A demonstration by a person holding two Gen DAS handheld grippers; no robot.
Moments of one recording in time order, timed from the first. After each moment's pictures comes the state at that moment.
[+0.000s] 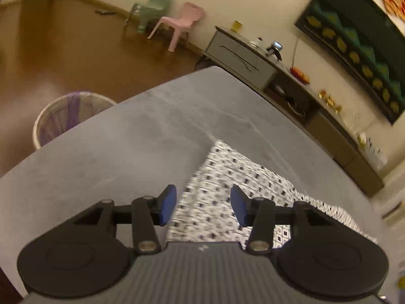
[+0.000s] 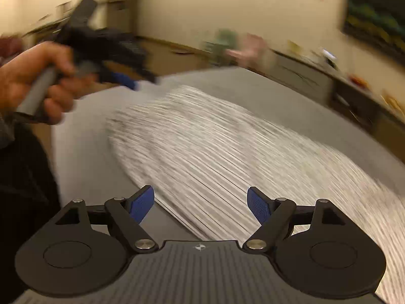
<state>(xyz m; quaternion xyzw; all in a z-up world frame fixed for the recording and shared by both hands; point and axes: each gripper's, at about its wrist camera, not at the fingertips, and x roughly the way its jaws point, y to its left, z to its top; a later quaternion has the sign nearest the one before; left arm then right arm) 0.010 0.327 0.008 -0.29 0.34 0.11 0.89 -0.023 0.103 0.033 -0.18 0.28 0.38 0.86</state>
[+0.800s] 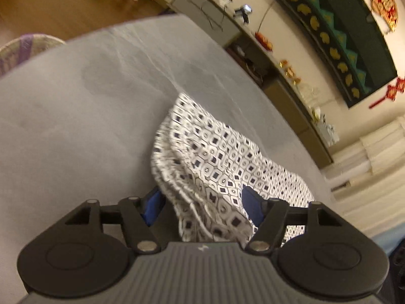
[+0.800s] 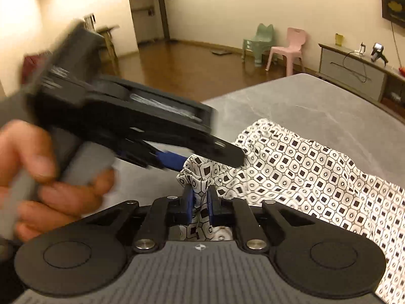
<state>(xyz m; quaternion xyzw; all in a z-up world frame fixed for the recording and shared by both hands) 0.033 0.329 -0.042 -0.36 0.40 -0.04 0.84 0.033 0.196 0.038 -0.08 0.32 0.46 0.82</state>
